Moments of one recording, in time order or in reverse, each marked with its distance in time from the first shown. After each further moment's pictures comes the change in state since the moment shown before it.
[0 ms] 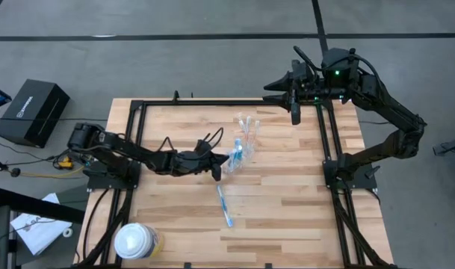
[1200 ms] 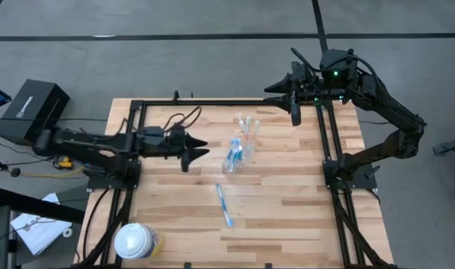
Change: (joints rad) left arm 0.123 -0.516 0.000 -0.414 0.315 0.243; right arm 0.001 0.000 0.000 -0.034 -0.004 0.007
